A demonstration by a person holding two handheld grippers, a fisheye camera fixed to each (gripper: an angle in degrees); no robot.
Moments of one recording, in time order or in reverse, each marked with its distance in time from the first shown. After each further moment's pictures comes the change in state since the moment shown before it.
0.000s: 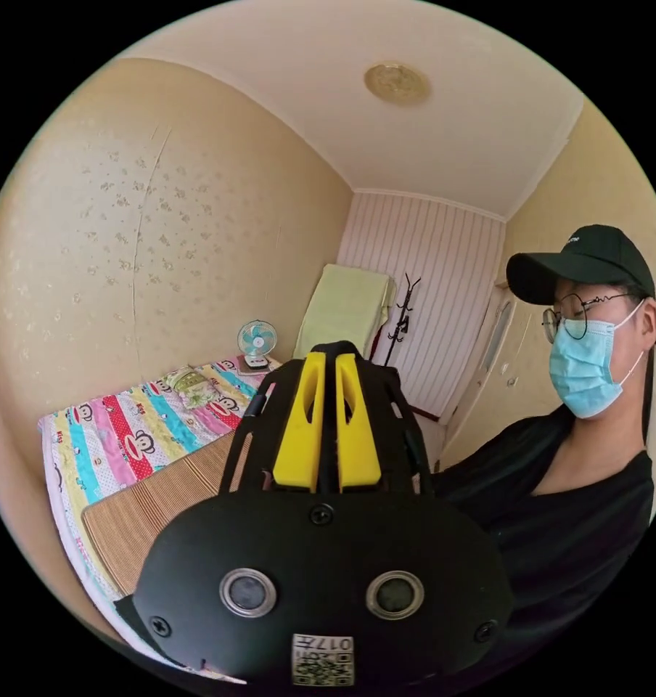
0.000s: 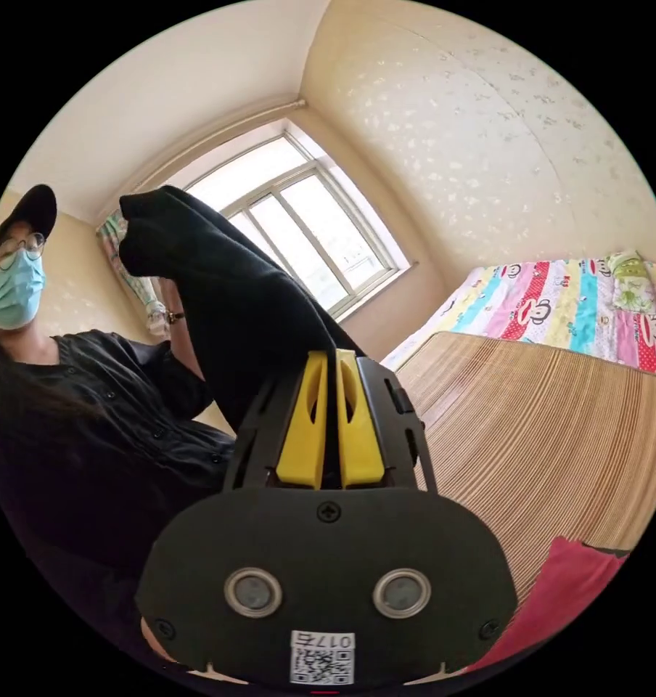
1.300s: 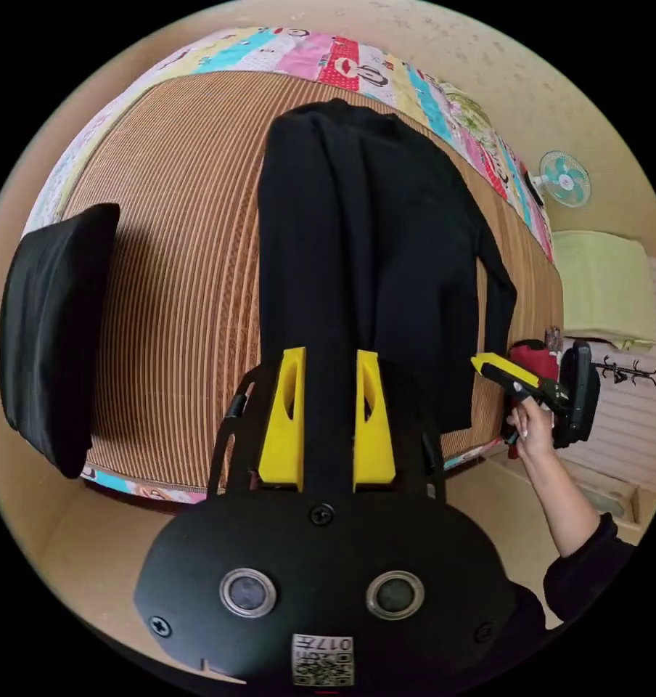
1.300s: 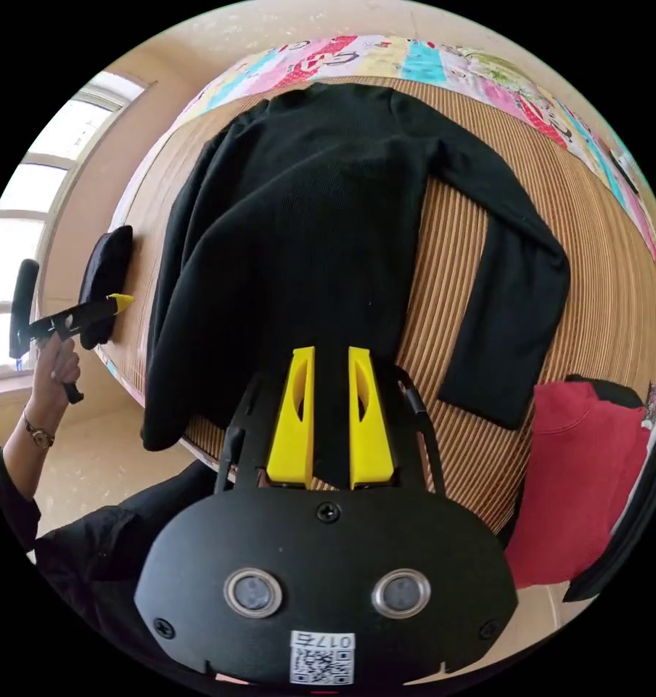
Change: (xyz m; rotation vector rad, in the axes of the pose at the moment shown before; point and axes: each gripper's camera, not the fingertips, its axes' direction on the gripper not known) left arm -0.449 0.370 0.242 -0.779 -0.541 -1.043; right arm 0.336 0.200 0.323 -0.896 0.672 0.494
